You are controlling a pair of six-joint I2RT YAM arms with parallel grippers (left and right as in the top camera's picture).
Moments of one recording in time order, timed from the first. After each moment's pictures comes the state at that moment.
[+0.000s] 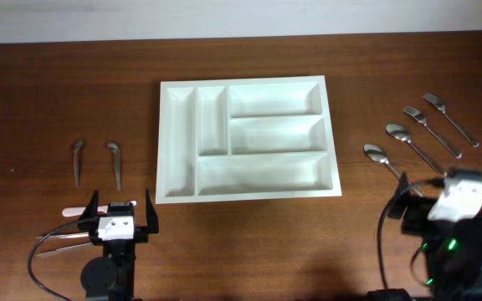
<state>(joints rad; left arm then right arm) 0.04 0.01 0.02 -0.08 -0.04 0.16 0.04 0.56 0.98 -0.87 0.30 -0.03</state>
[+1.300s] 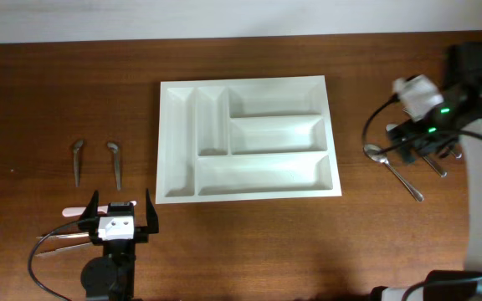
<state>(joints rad) 0.04 0.01 0.02 -0.08 -0.04 0.16 -0.20 1.58 1.71 -1.39 0.04 -0.65</state>
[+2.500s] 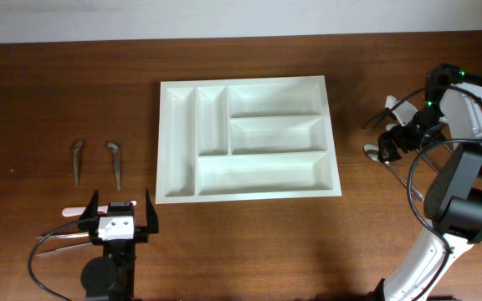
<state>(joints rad) 0.04 0.01 0.02 -0.08 -0.04 0.16 -0.33 2.13 1.71 -1.25 -0.08 -0.72</state>
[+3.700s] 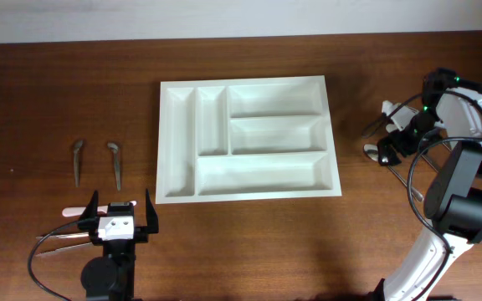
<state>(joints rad) 0.04 0.01 0.02 -0.08 -0.05 0.16 -0.33 2.13 1.63 -1.16 -0.05 -0.78</state>
